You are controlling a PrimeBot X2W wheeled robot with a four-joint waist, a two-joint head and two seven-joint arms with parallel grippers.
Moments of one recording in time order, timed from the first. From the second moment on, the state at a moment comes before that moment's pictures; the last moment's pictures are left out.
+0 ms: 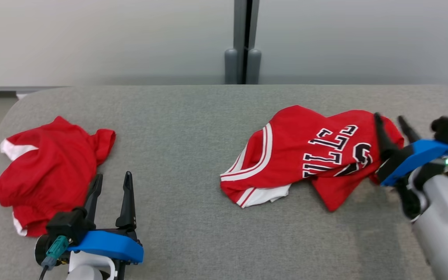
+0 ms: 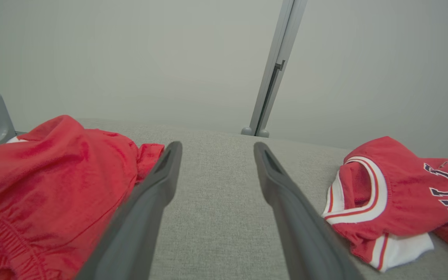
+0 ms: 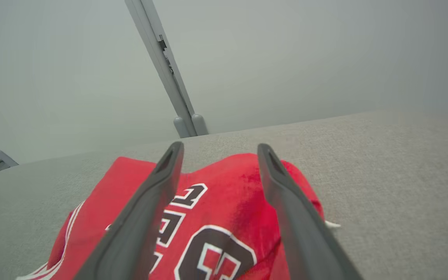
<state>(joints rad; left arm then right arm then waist) -0.15 0.10 -0.10 0.36 -0.30 -0.12 -0.26 -0.75 -0.33 0.34 1.02 0.72 0.13 -0.23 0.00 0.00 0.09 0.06</state>
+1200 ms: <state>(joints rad) -0.11 0.06 -0.17 0.41 -0.33 -0.12 -0.12 -0.17 -0.09 0.05 0.34 0.23 0.13 -0.26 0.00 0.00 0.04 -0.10</state>
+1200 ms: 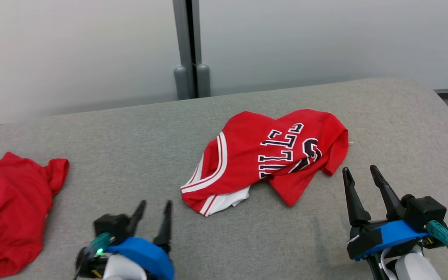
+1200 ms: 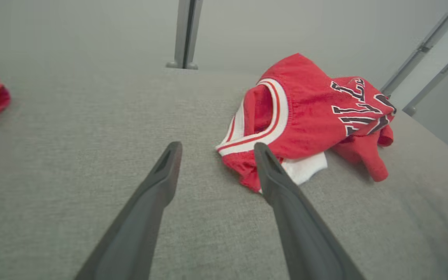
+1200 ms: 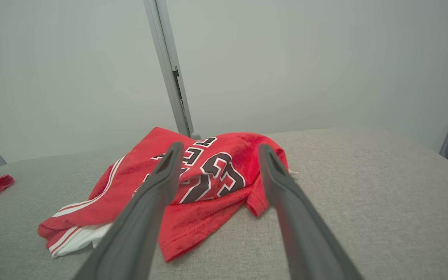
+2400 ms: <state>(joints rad) -0.25 0.11 -0.22 0.44 -0.70 -0.11 0.26 -0.22 -0.05 0.01 0.34 0.26 0.13 -0.26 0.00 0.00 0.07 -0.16</state>
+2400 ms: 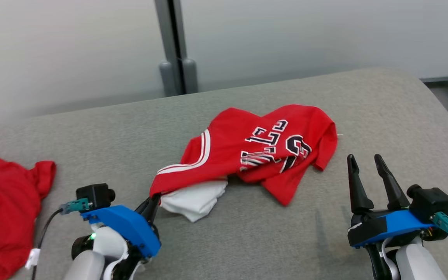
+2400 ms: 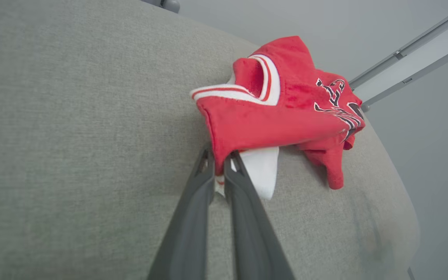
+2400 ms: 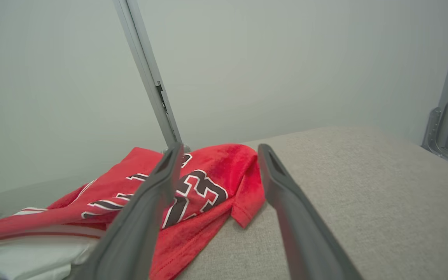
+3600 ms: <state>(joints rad) 0.00 0.29 -0.15 0.17 -0.50 -0.04 -0.09 -0.18 -0.07 0.02 0.38 0.27 0.13 -0.26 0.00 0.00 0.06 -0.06</state>
